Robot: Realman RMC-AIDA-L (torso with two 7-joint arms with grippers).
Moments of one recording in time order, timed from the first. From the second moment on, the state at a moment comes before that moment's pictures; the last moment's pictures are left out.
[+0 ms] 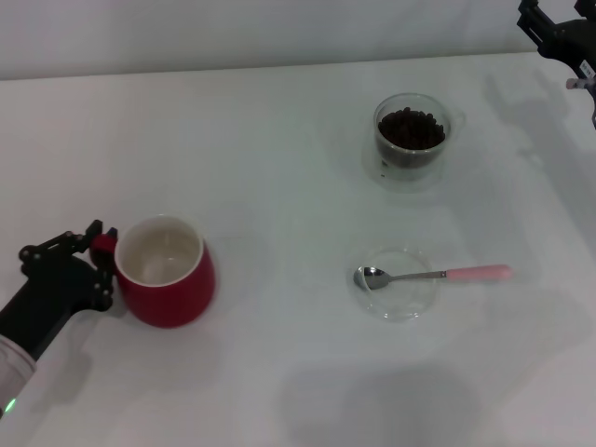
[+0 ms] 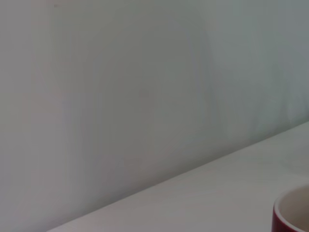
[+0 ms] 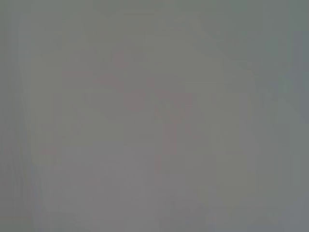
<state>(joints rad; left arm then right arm) -0.33 -2.09 2.50 0.14 -0.58 1.15 -0.06 0.59 2.02 -0.89 -0.10 -0.51 -0.94 0.48</state>
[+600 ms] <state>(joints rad) -0.37 -2.09 2.53 0.20 -0.53 1.10 -0.06 0.59 2.02 -0.89 -0.12 -0.51 -0.94 0.48</state>
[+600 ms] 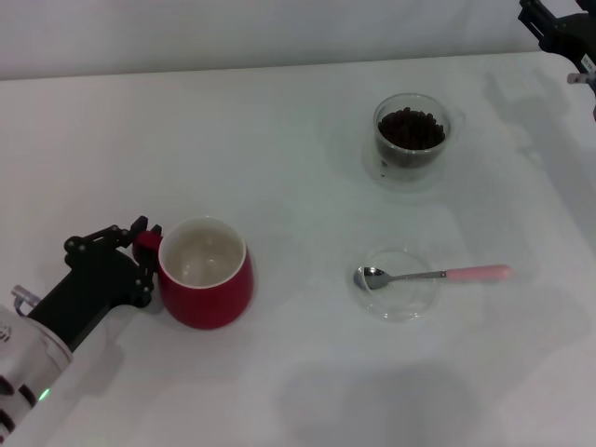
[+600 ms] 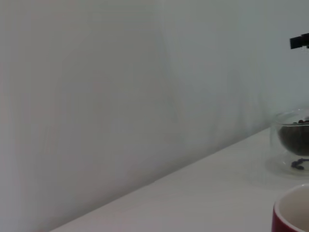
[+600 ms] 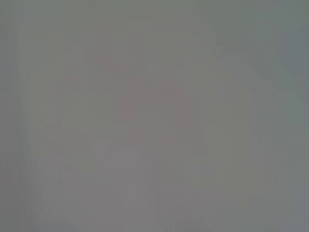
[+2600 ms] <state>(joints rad) -0.18 -2.08 2.54 0.21 -0.63 1.25 -0.06 0.57 2.02 -0.88 -0.11 -0.43 -0.94 0.49</state>
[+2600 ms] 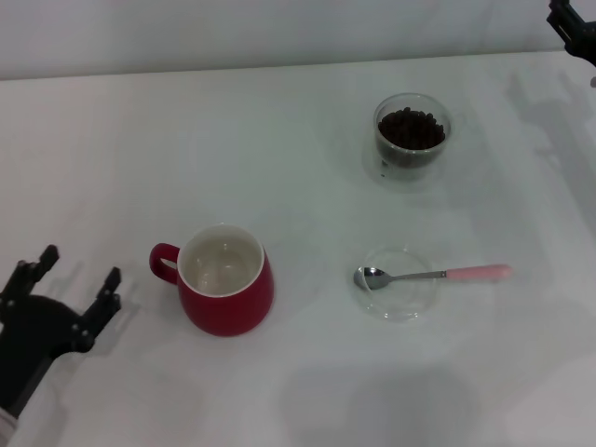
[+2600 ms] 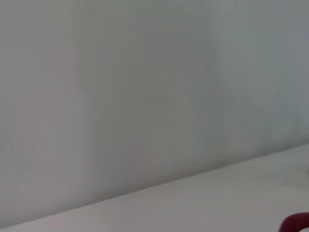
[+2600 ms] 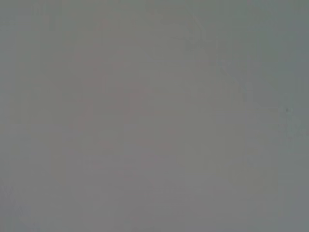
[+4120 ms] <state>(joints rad) -0.26 -2.08 2.54 0.19 -1.03 1.35 -0.12 0.27 2.02 -1.14 0.31 -0.66 -1.55 1.29</state>
